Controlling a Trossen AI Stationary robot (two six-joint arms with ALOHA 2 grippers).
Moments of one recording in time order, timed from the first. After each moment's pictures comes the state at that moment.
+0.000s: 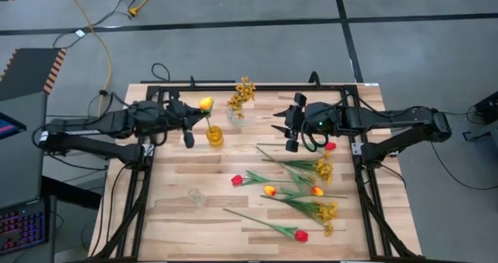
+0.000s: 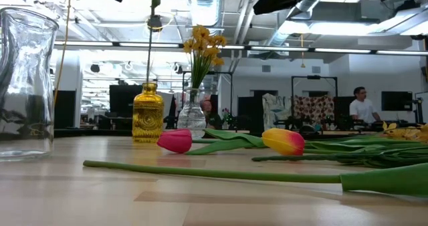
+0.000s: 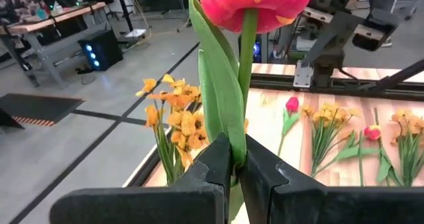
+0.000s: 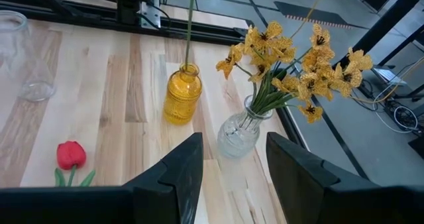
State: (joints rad) left arm 0.06 0.86 0.91 -0.30 -0.35 0.04; right arm -0.01 1.21 1.10 -0.34 0.31 -0.17
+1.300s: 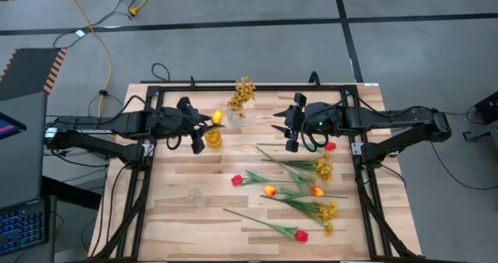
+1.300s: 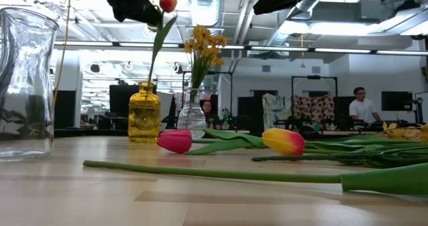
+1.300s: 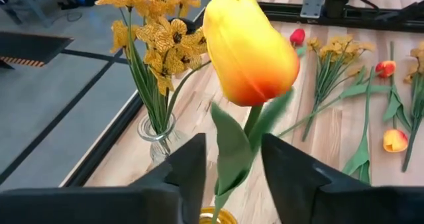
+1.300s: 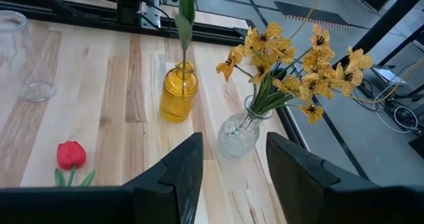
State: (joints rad) left arm 0.06 0.97 0.91 -0.46 -0.35 -0.08; right arm -0.01 1.21 1.10 -0.34 0.31 -0.17
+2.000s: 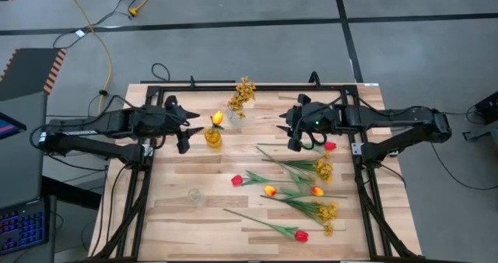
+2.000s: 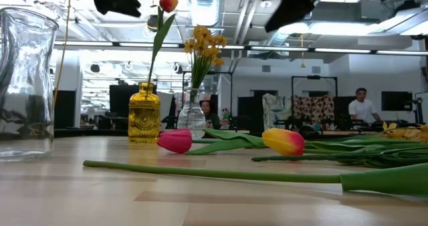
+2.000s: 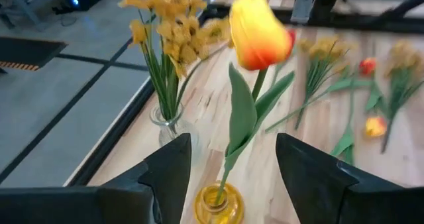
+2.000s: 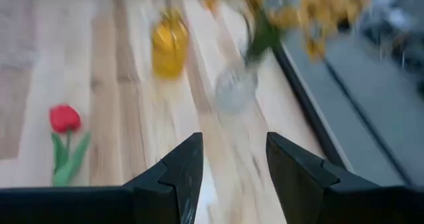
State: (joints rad) left arm 0.06 0.80 0.91 -0.60 -0.31 -0.08; right arm -0.07 1.21 1.10 -0.54 0.31 -0.04
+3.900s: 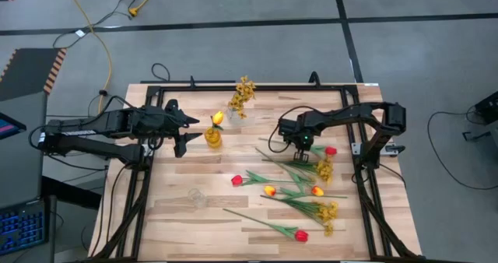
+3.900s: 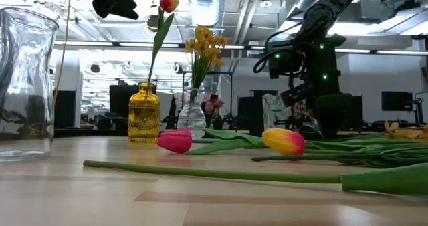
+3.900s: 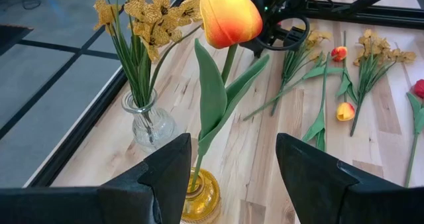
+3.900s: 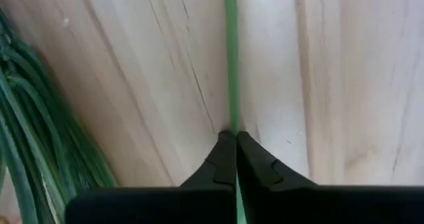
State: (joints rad) left arm 0.06 0.81 0.91 -0.65 -0.22 -0.10; right arm -0.27 1.70 0.94 -0.84 0.10 -0.01
